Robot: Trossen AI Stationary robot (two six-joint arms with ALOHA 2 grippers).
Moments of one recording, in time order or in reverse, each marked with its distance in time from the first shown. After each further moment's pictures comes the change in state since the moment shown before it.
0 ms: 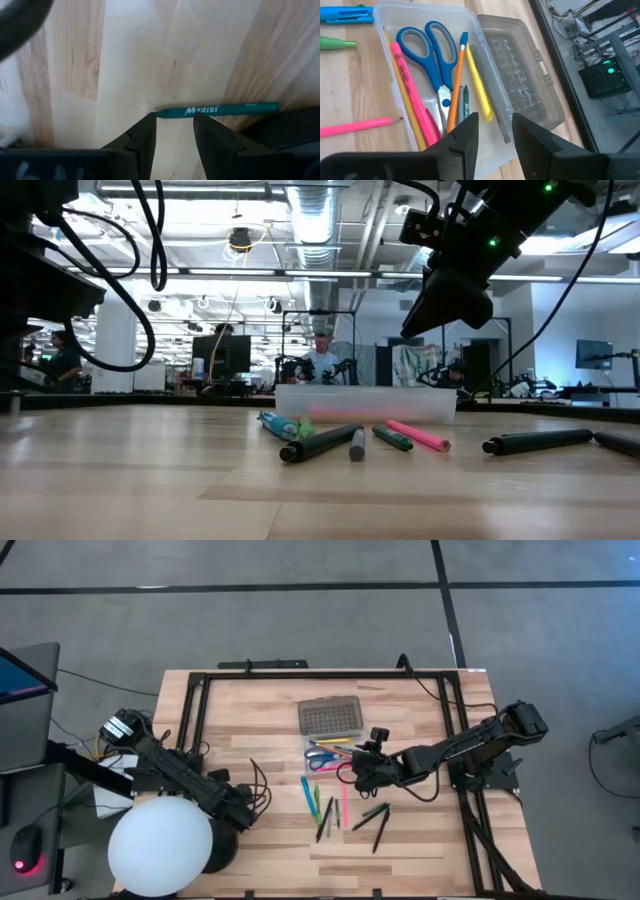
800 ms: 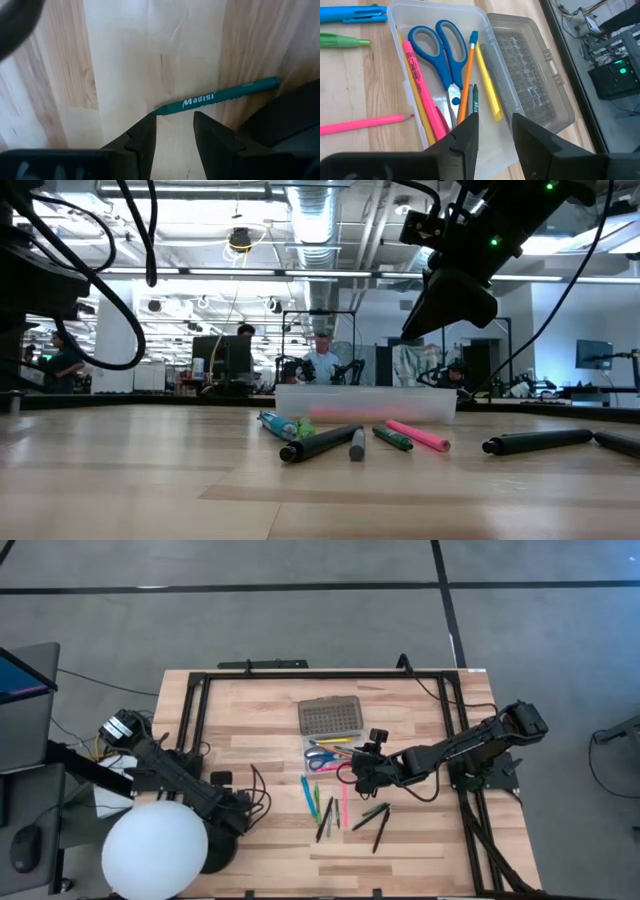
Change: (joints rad) left arm -0.060 0.000 0.000 -0.008 -0.035 0.146; right arm 0.000 0.000 0.000 0.000 -0.043 0.001
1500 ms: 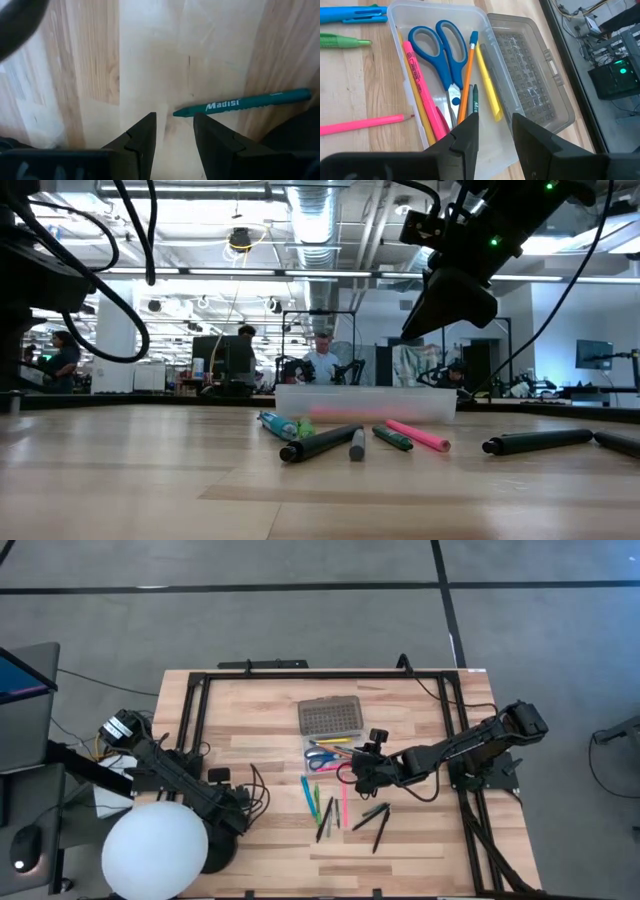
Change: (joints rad) left arm 0.001 0.000 0.000 -0.041 -0.066 -0.073; right arm 0.000 0.000 0.000 0.001 0.000 0.000
